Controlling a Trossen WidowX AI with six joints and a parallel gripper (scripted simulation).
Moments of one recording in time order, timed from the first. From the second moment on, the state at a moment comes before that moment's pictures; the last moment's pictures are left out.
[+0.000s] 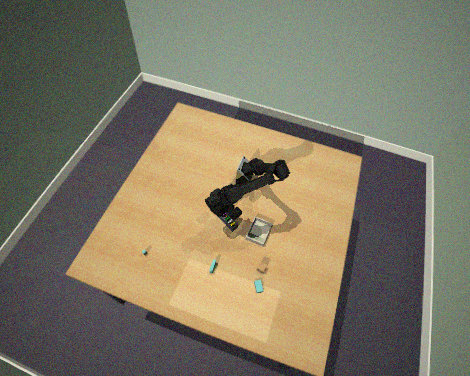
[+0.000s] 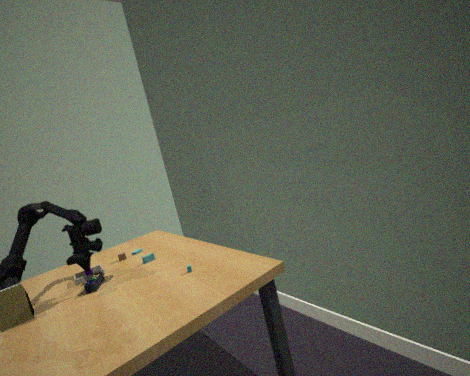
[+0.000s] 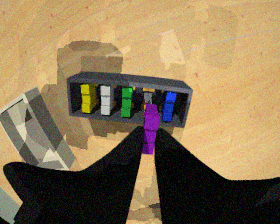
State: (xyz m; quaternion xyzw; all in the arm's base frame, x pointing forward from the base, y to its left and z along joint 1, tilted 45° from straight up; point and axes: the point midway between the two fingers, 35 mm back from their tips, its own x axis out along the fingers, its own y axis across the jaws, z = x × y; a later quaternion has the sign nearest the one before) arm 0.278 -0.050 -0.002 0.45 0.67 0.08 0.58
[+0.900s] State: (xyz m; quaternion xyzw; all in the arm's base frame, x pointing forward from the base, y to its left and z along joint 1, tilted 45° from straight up) arm 0.306 0.028 0.089 0.45 0.67 0.07 0.59
